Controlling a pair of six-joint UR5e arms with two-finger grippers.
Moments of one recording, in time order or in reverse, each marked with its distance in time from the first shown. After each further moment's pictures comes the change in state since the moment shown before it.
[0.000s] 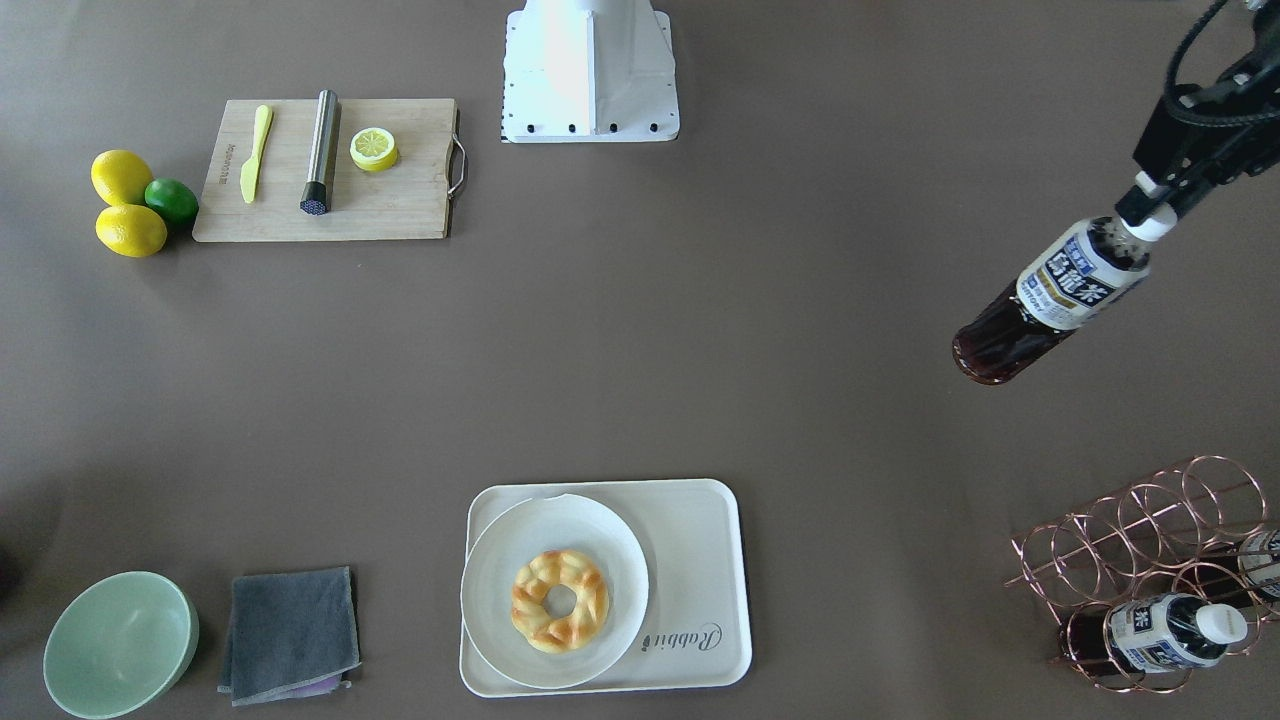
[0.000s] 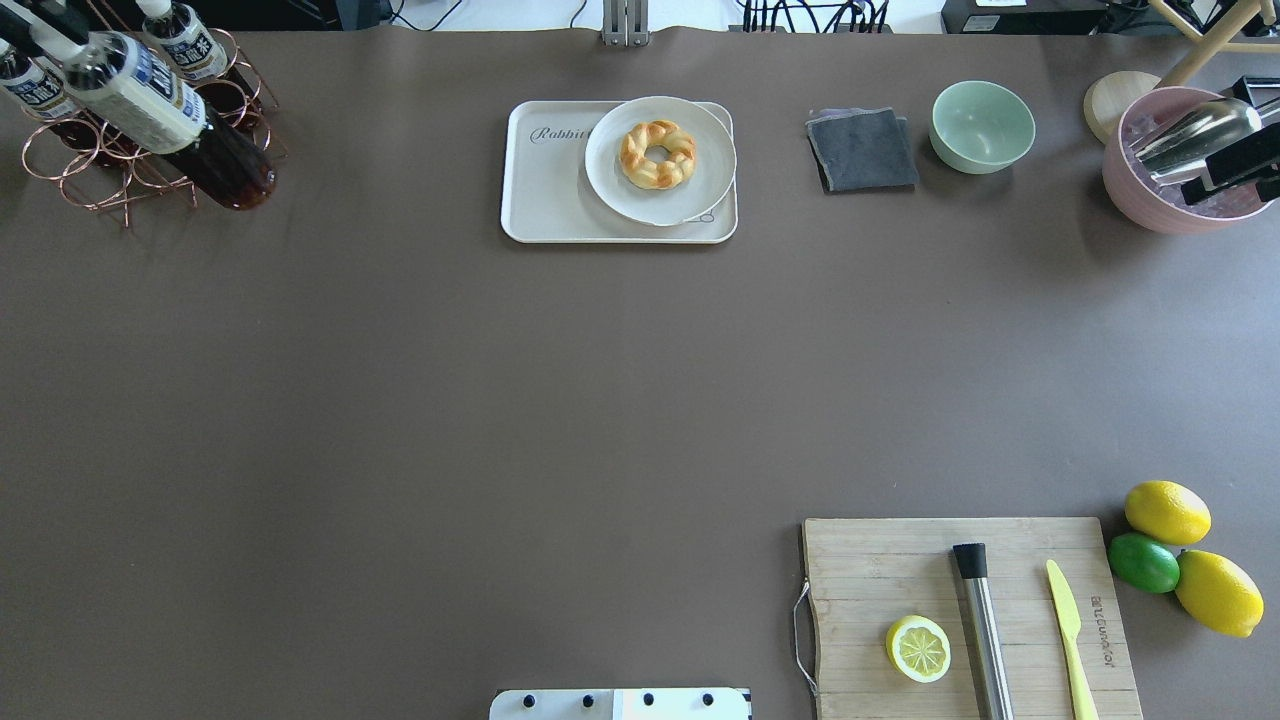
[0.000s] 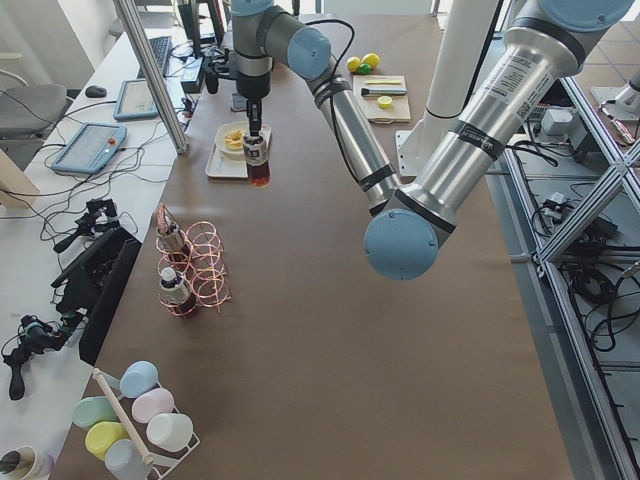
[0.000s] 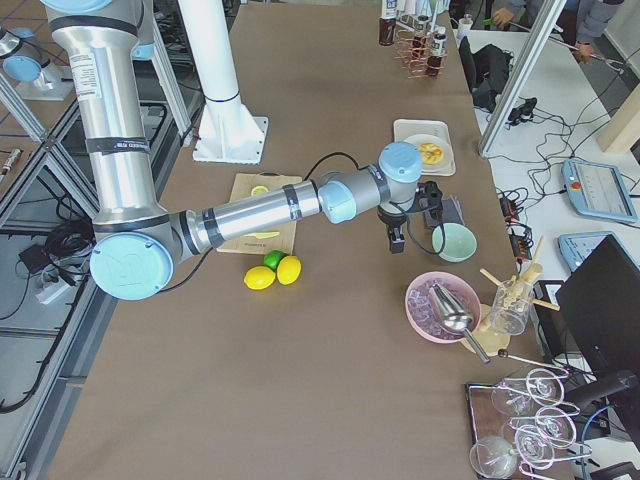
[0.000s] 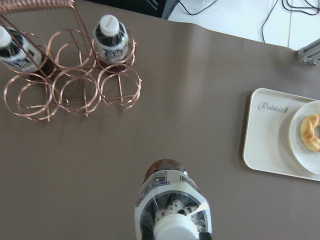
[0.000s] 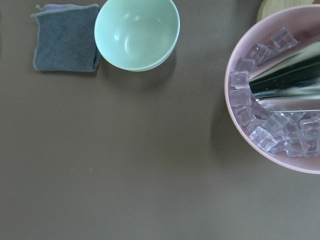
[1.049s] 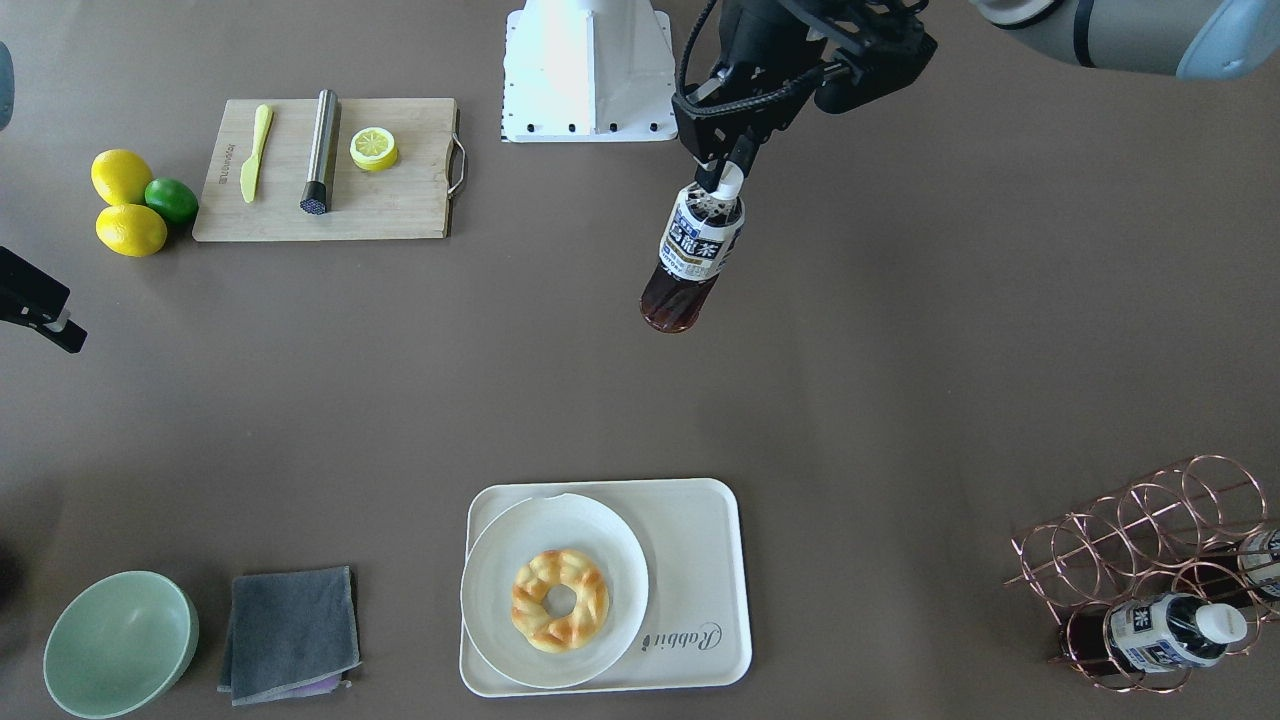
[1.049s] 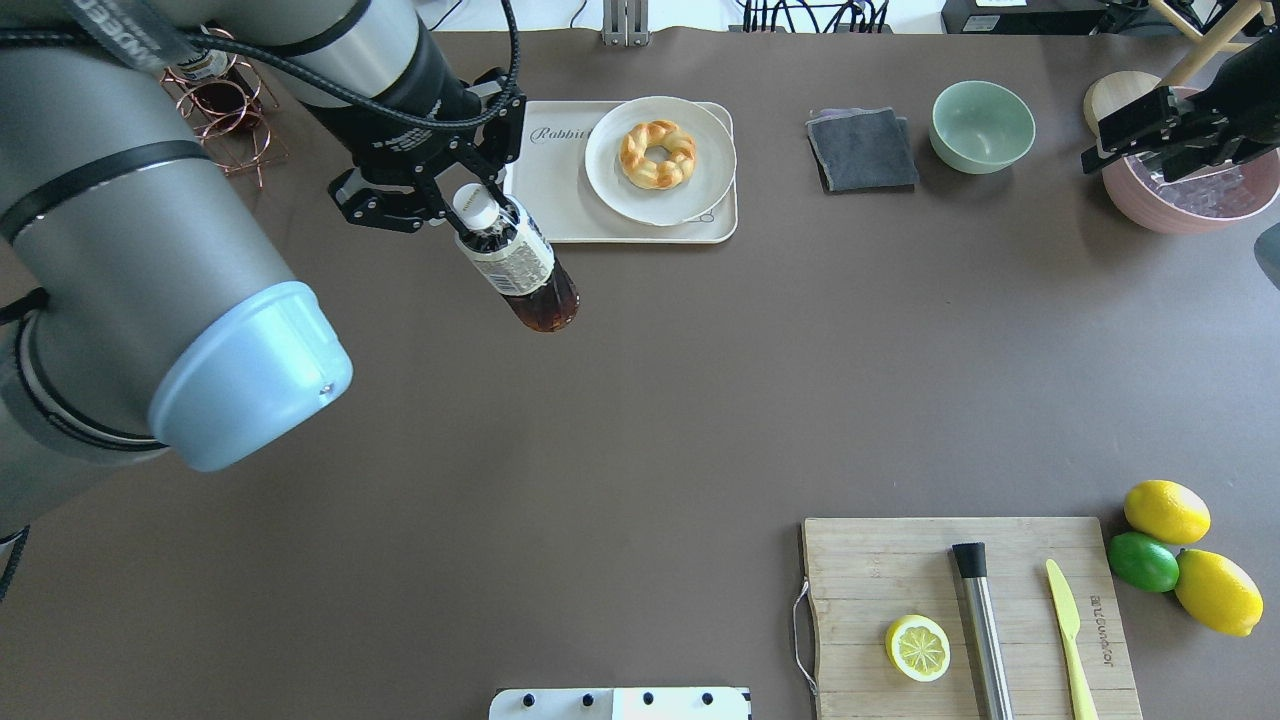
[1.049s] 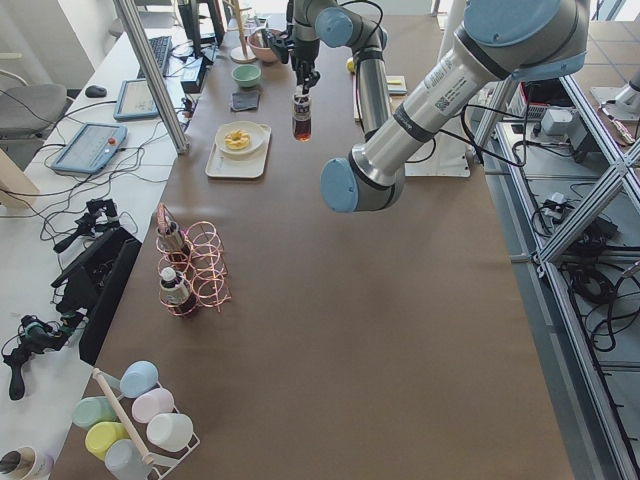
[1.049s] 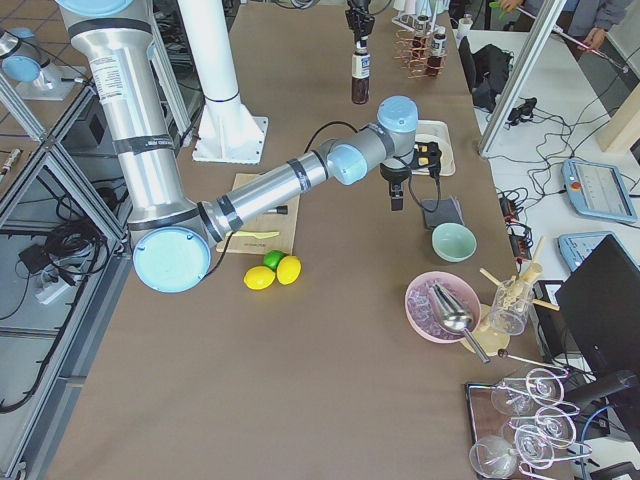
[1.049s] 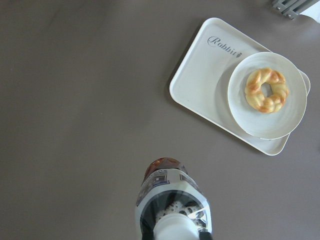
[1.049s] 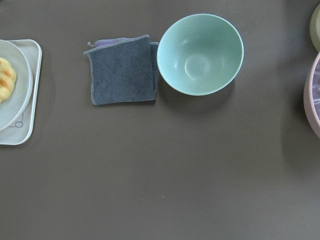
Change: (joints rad) left arm 0.509 -0.320 0.046 0.001 0.301 -0.876; right arm -0.112 0.096 0.082 -0.001 -0.075 0.306
